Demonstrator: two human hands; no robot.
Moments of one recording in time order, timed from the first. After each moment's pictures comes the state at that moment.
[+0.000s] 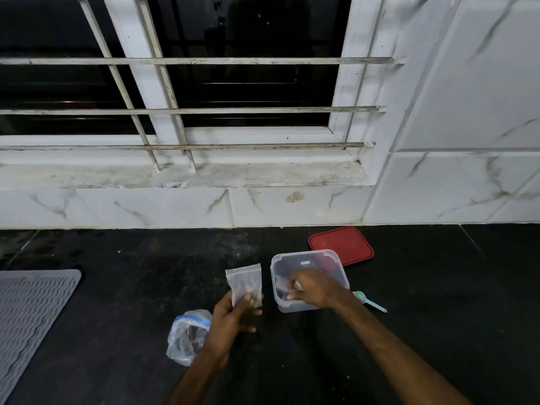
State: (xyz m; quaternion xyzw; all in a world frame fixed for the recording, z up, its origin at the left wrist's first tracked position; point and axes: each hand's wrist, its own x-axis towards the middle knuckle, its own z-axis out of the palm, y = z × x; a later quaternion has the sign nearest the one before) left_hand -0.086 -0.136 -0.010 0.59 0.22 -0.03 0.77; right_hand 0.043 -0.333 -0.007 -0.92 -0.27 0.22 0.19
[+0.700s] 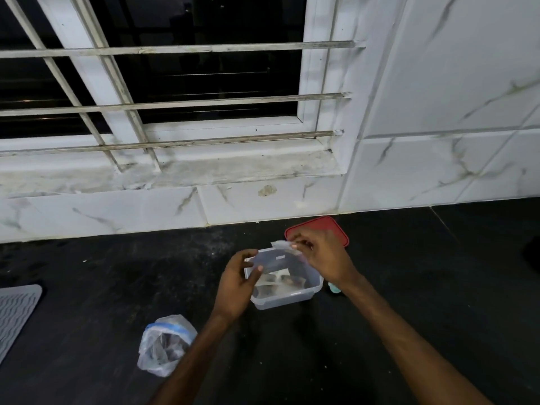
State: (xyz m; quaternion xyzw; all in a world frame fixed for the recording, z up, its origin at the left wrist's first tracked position) left_hand -0.014 -0.178 -0.005 0.79 0.04 0.05 0.61; right_hand 0.058 -0.391 0.045 -0.89 -0.24 -0.06 0.38
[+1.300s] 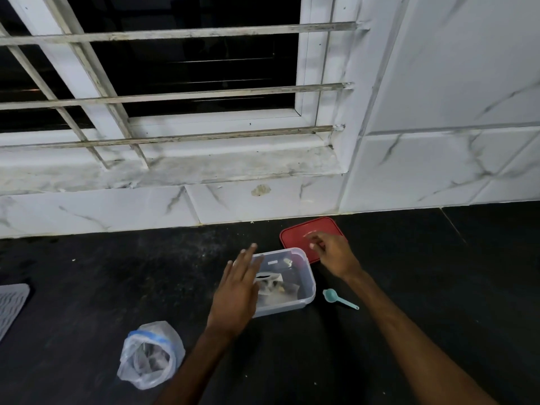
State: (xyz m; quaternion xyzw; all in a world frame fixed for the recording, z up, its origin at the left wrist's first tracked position) left_hand 0.001 -0.203 -0.031 0.97 -0.08 0.10 0.21; right_hand 0.131 -0.445 -0.032 -0.92 -0.14 0.04 0.35
